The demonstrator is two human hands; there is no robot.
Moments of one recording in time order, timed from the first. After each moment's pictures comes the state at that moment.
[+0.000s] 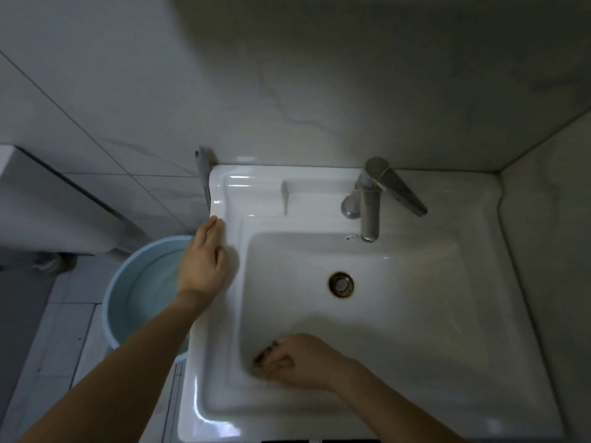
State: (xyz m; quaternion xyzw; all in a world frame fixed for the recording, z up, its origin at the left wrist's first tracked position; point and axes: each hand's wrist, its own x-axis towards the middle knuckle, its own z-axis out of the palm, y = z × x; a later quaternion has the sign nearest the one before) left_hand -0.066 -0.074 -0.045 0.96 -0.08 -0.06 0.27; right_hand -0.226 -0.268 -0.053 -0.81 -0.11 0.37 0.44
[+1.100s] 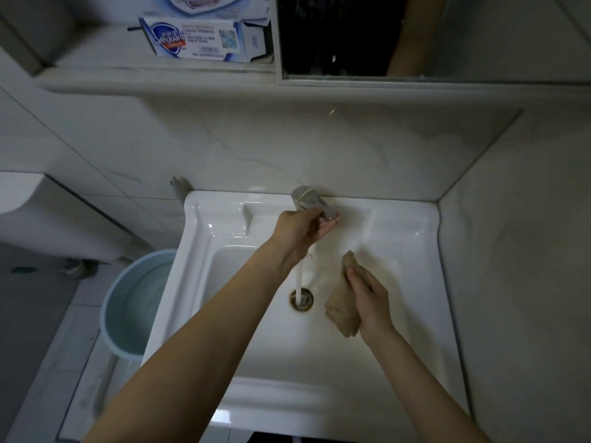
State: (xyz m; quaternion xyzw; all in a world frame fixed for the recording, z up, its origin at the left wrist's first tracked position) left_hand -0.080 -0.353 0.114 0.46 0.23 -0.28 0.81; right_hand -0.208 -0.463 0.025 -0.57 0.37 0.02 0.73
